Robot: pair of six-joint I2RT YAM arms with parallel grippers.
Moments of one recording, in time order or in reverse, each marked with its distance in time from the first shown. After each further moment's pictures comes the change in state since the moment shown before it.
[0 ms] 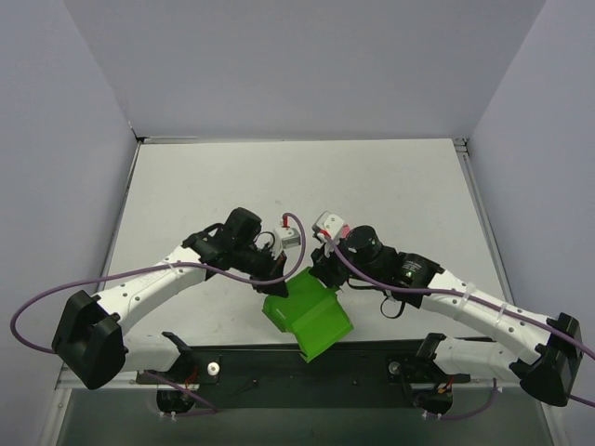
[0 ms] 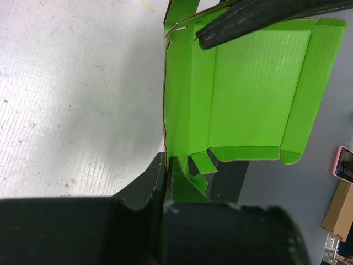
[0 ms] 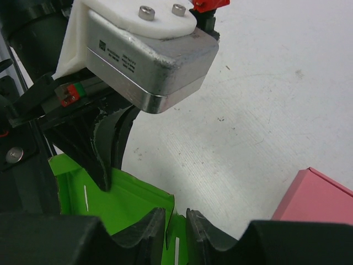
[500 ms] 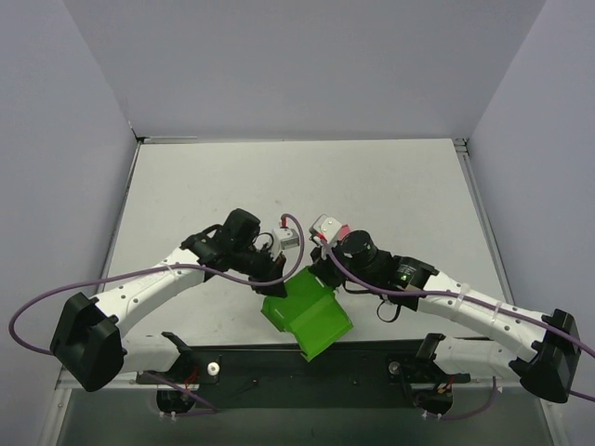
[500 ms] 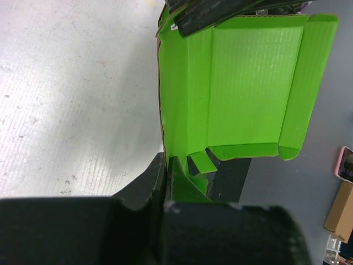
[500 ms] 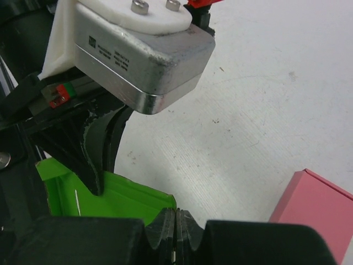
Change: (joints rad) left arm 0.001 -0.015 -0.013 -0.002 -0.006 -0.001; right arm 0.021 0.014 -0.023 0.040 0.054 0.001
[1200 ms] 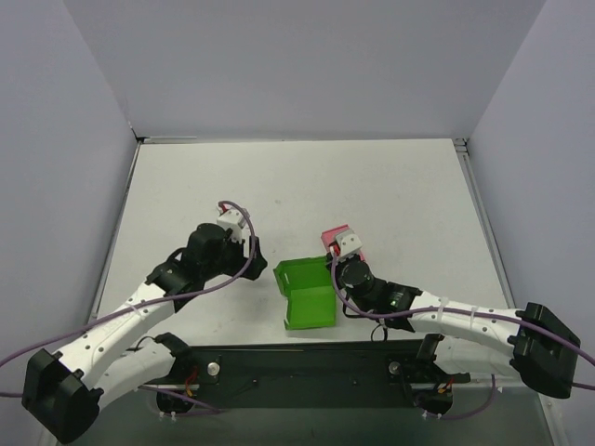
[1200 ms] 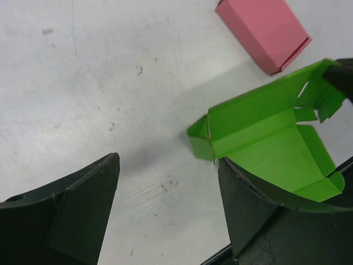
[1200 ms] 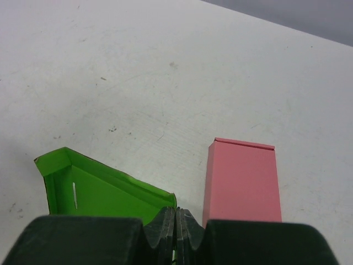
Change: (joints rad) left arm 0.101 -0.338 -0.177 0.222 -0.662 -0.363; right arm 0.063 0.005 -0.354 0.462 0.539 0.151
